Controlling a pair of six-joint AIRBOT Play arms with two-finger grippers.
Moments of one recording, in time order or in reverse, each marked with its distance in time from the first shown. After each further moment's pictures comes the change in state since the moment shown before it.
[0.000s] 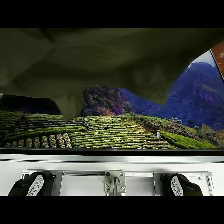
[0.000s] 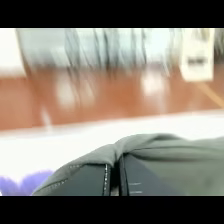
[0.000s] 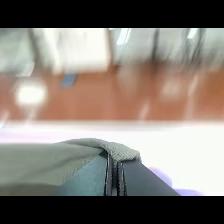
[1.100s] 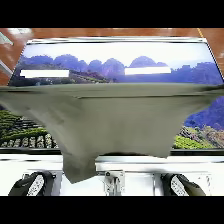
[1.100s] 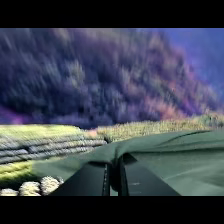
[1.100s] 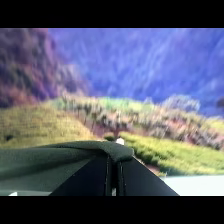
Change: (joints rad) left arm -0.003 -0.013 -0.481 0.132 -0.371 -0.045; right arm 0.058 -0.257 -0.098 -0.433 0.669 0.149
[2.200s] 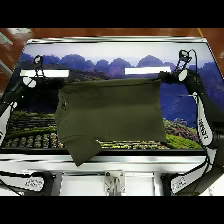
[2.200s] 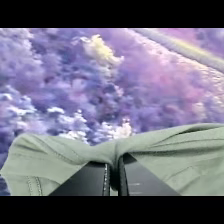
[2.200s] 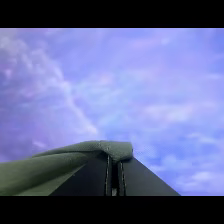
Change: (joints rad) left arm -0.287 -0.834 -0.186 -0.088 0.991 0.166; right arm 0.304 -0.758 -0.192 -0.077 -1.199 0.089
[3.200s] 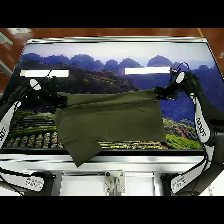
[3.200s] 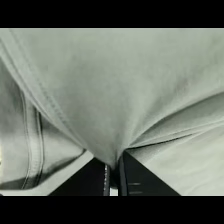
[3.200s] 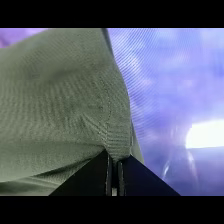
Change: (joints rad) left arm -0.011 -0.035 0.009 0.261 -0.521 -0.196; right arm -0.001 -0.040 -0.001 -0.026 0.471 0.045
